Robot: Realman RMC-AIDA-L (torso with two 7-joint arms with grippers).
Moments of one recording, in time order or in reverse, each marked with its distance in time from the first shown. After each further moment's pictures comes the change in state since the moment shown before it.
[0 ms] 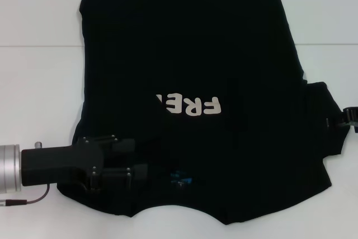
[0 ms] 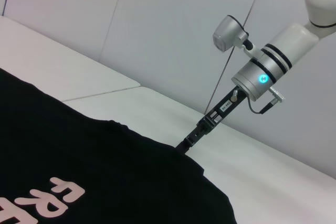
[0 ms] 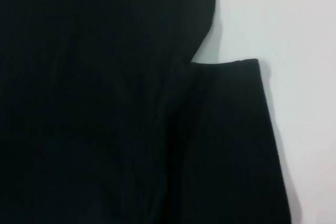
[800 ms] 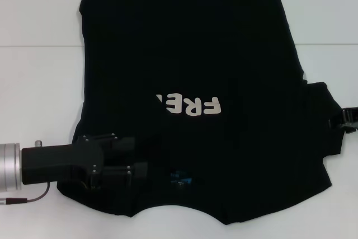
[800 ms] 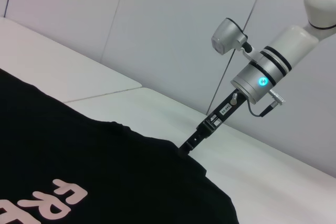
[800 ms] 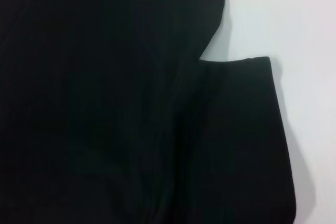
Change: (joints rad) left arm -0.003 0.000 -0.002 0.001 0.000 -0.004 0.001; right arm 0.010 -0.001 -0.002 0.031 -0.001 0.021 0.003
